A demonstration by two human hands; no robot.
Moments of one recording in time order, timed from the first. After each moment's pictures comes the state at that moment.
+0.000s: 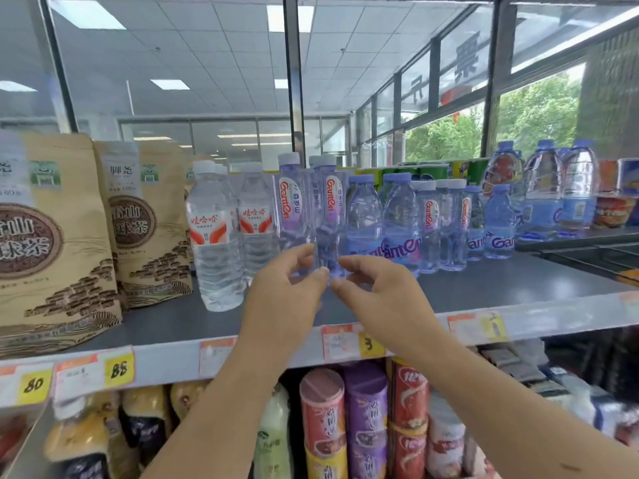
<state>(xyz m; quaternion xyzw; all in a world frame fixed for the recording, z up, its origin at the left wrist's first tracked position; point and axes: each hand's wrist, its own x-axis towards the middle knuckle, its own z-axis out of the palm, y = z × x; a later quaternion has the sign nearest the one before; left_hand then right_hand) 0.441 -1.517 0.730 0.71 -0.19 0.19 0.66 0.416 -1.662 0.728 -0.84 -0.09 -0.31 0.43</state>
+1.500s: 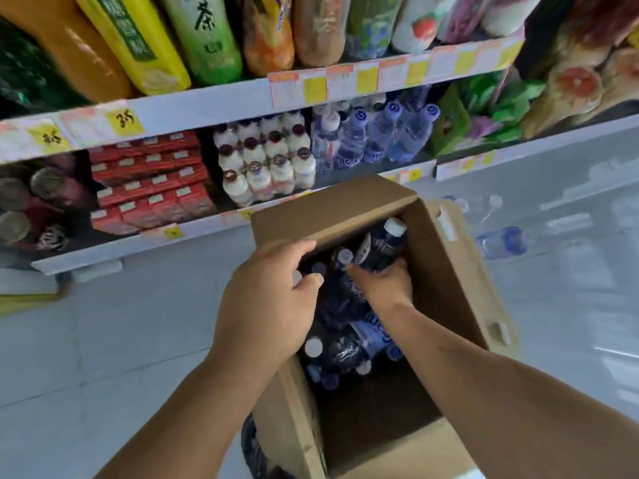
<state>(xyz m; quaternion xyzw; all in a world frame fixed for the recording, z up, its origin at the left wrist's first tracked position) 0.199 -1.612 -0.132 0.92 -0.06 -0.19 0.34 0.162 -1.791 -0.284 -0.71 0.53 0.11 0.46</state>
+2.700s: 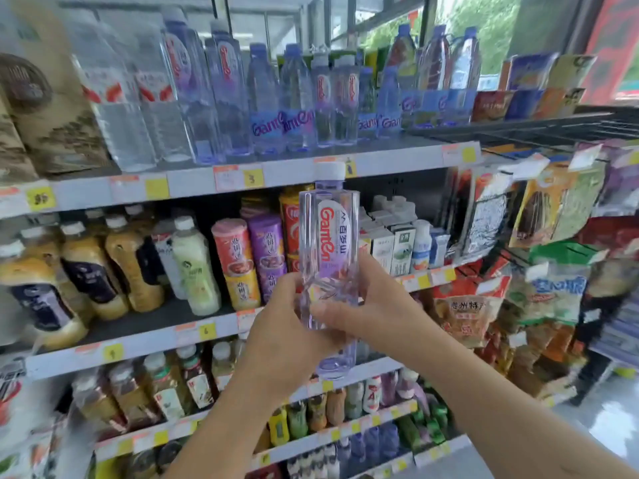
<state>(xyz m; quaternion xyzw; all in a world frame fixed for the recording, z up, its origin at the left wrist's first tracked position) 0.211 -1.584 0.566 0.75 -0.23 -0.06 0.61 0.173 -1.741 0.593 -0.80 -0.07 -0.11 0.59</state>
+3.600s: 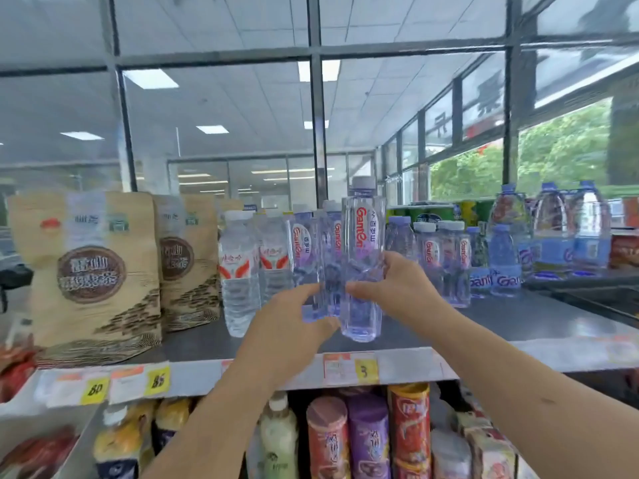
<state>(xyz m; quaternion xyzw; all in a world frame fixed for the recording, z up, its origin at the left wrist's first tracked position) 0.395 -1.503 0.759 0.88 -0.17 0.19 0.41 0.434 -1.702 0.782 -0.85 -0.06 -0.24 0.47</state>
